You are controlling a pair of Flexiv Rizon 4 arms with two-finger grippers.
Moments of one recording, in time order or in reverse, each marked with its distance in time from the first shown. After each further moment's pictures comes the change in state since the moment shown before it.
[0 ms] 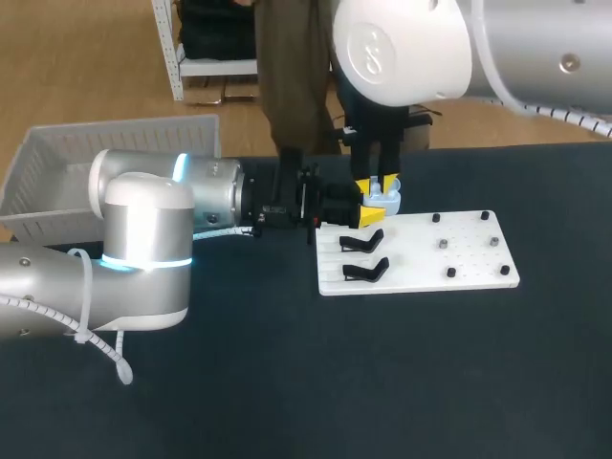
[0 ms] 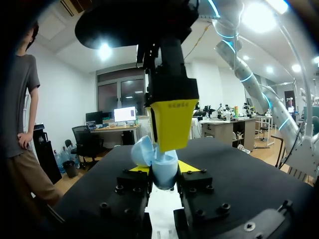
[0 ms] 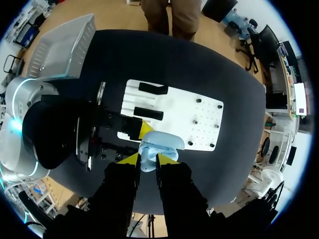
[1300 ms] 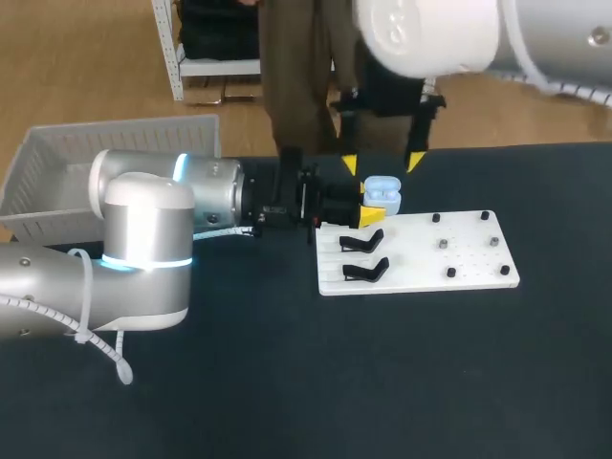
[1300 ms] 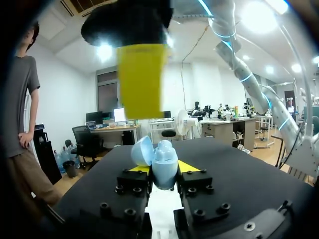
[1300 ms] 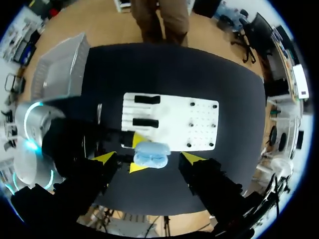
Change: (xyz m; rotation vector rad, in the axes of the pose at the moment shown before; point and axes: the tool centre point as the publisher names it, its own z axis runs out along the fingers) left arm 0.000 0.000 0.000 0.000 0.000 0.000; right arm -0.021 -0.018 -0.026 -0.075 -0.052 0.159
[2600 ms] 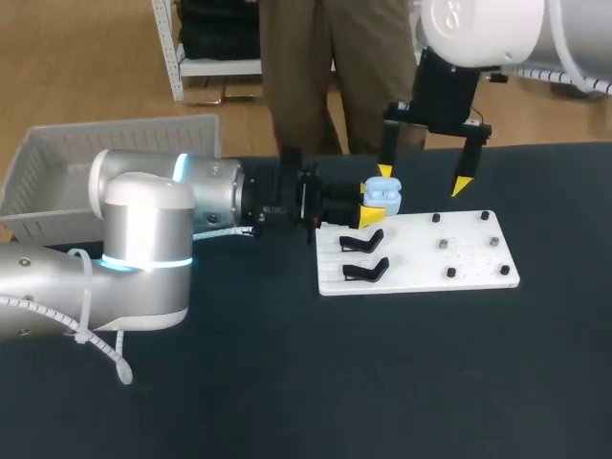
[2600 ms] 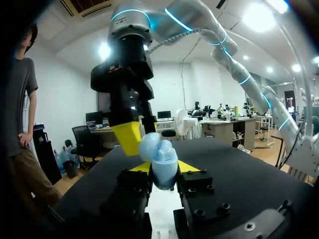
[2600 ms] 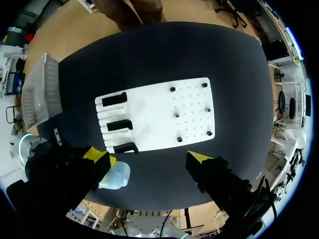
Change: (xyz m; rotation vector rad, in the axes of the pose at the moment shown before) left arm 0.000 0.000 0.000 0.000 0.000 0.000; right arm 0.002 -0.054 0.041 -0.061 0.148 0.199
